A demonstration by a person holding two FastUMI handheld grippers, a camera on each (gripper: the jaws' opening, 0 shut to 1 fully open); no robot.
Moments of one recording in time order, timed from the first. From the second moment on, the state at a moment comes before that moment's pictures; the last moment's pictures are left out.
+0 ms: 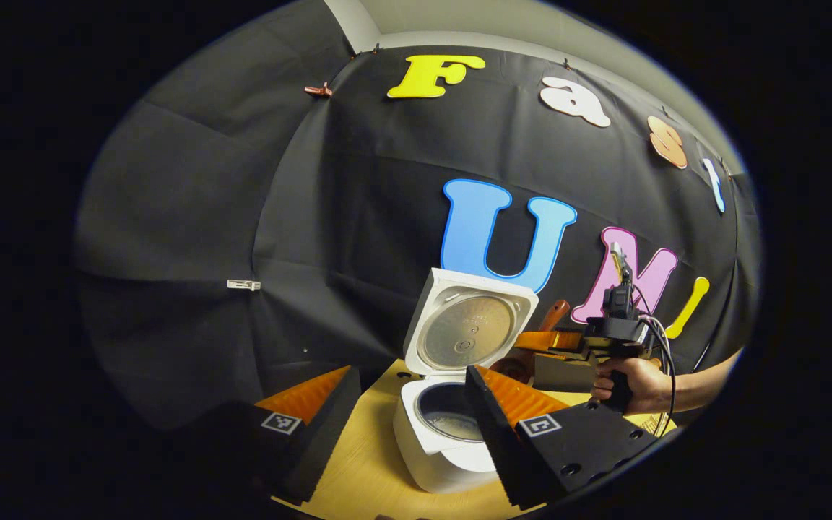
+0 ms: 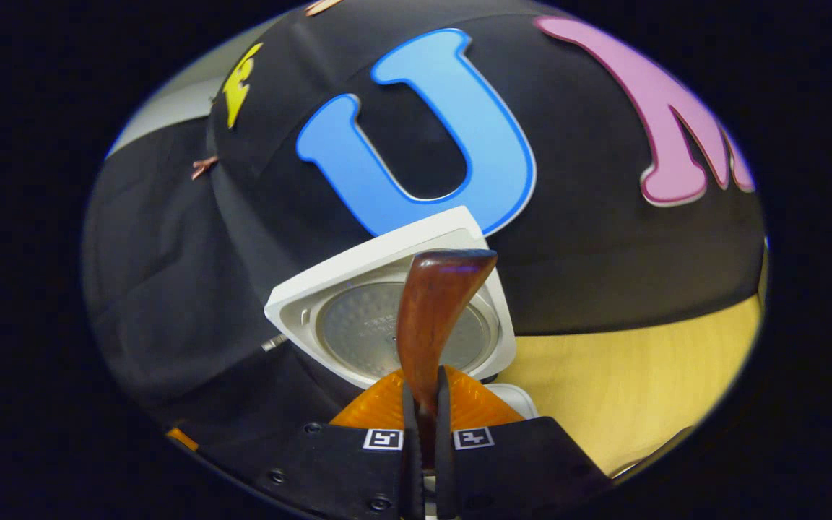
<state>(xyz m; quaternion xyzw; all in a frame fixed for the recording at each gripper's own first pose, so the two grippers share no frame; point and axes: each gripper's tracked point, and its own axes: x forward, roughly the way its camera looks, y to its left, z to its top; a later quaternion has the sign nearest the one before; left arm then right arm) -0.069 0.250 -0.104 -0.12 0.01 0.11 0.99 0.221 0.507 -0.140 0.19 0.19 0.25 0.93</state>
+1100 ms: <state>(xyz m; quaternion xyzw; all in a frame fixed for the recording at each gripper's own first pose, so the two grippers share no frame) -0.069 0.253 -0.104 -0.13 0.01 0.12 0.98 0.184 0.555 -0.124 -0.23 0.04 0.34 0.91</state>
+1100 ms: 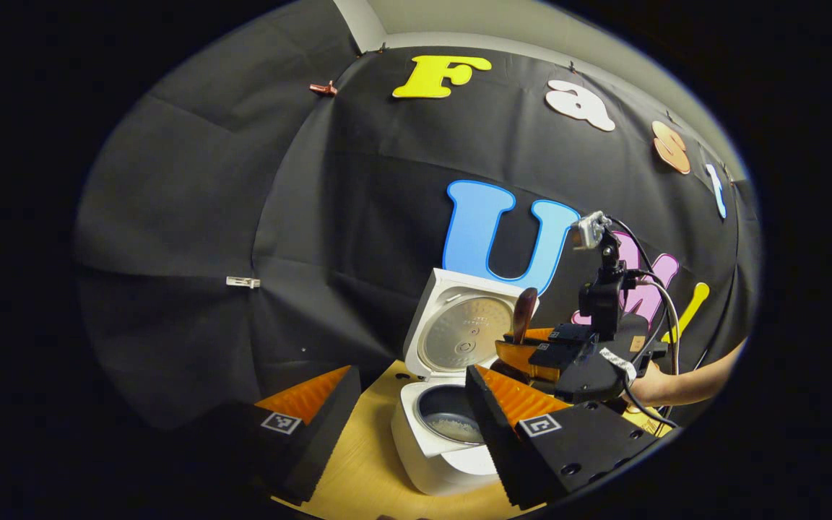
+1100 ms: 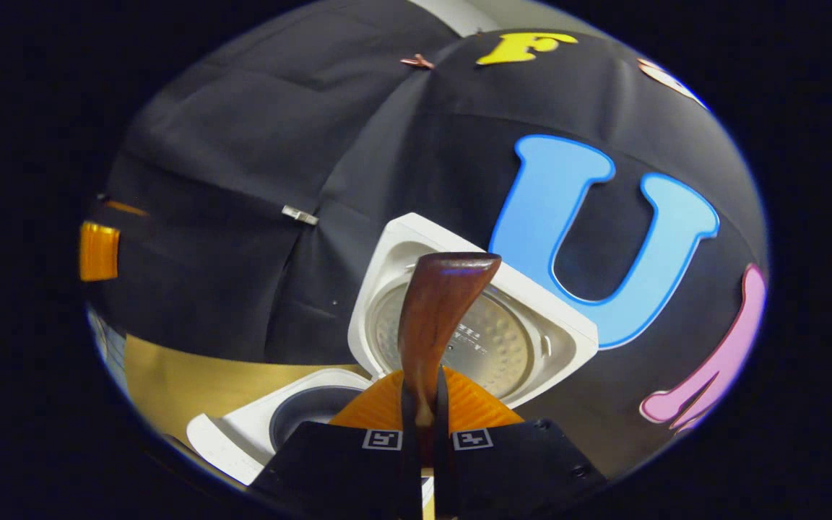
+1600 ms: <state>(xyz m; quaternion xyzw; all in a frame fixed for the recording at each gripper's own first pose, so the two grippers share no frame) -0.080 0.252 -0.105 -0.14 0.01 0.14 0.98 0.185 0.548 -0.122 -0.05 0.12 0.33 0.93</state>
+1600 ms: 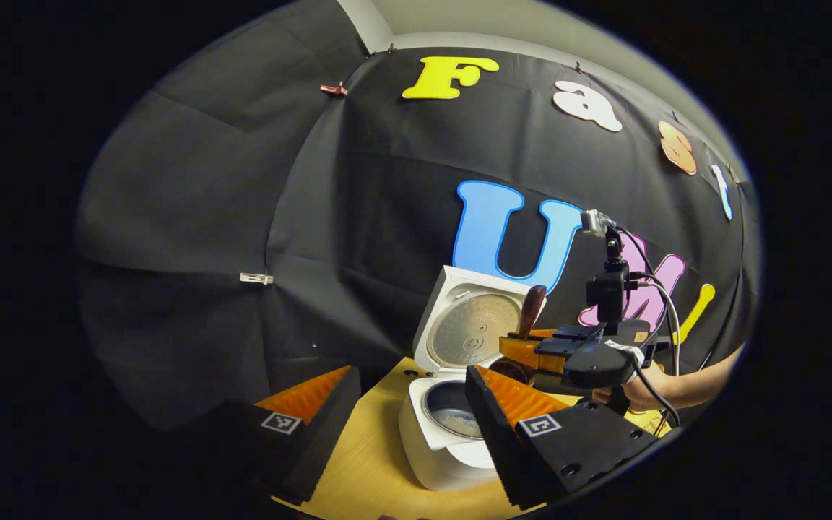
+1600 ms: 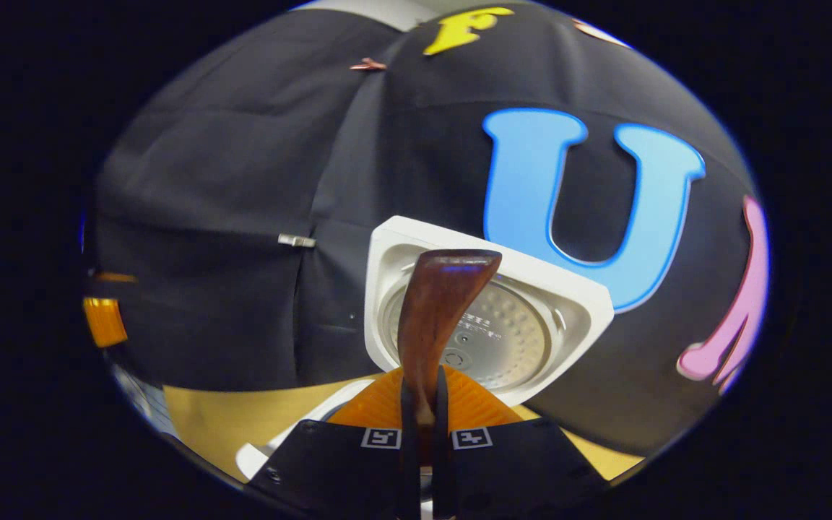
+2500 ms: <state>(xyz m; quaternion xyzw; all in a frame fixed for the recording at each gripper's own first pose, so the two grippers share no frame) -0.069 0.203 -0.083 -0.11 0.01 0.11 0.99 0.170 0.423 -0.072 0.47 0.20 0.27 0.82</state>
